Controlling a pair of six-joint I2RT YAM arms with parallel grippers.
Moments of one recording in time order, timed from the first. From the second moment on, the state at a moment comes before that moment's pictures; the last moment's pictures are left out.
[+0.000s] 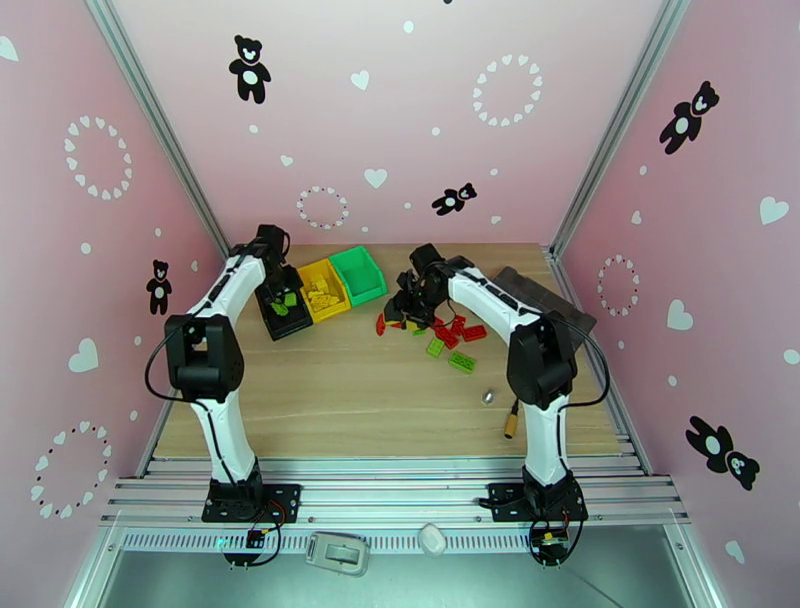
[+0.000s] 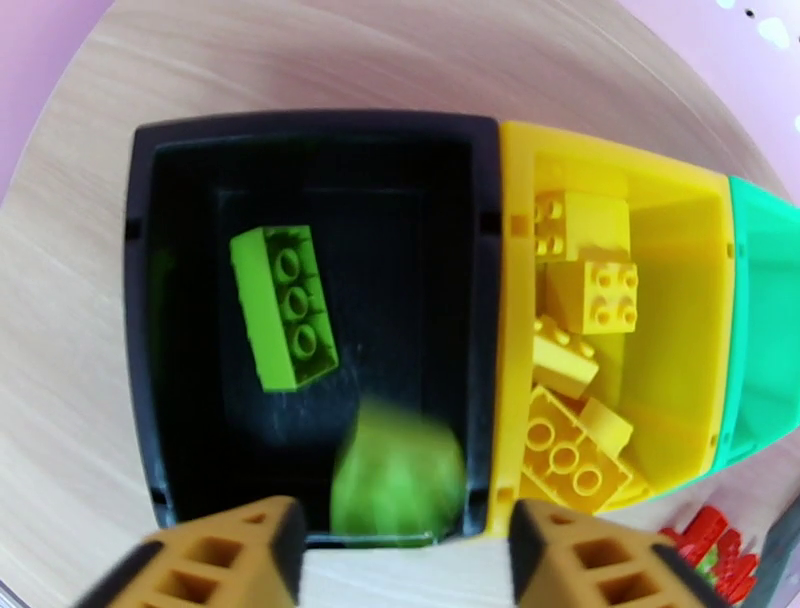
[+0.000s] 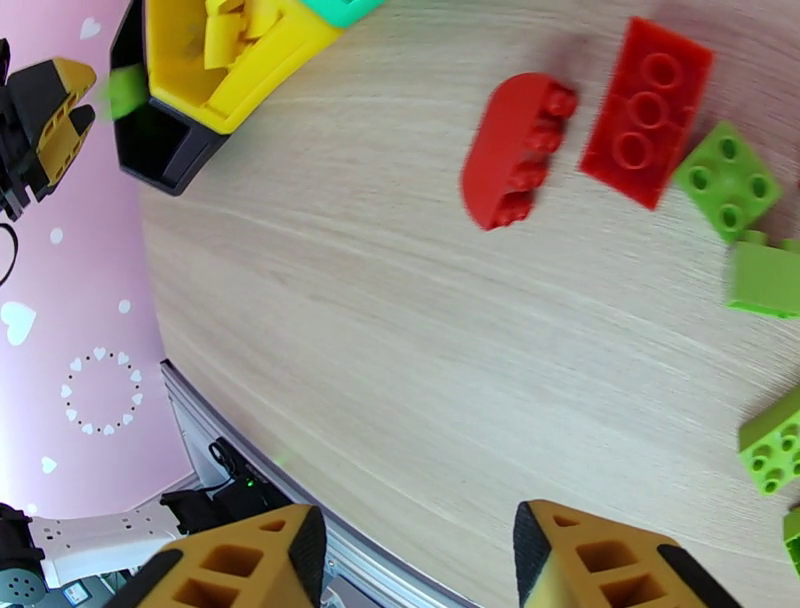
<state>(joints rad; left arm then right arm) -0.03 2.03 1.81 -0.95 -0.04 -0.55 0.51 2.04 1.78 -0.97 -0.55 0.48</state>
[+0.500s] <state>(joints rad) -0.29 1.85 1.61 -0.92 -0.05 -0.61 0.37 1.83 1.49 -1.01 -0.34 0.44</state>
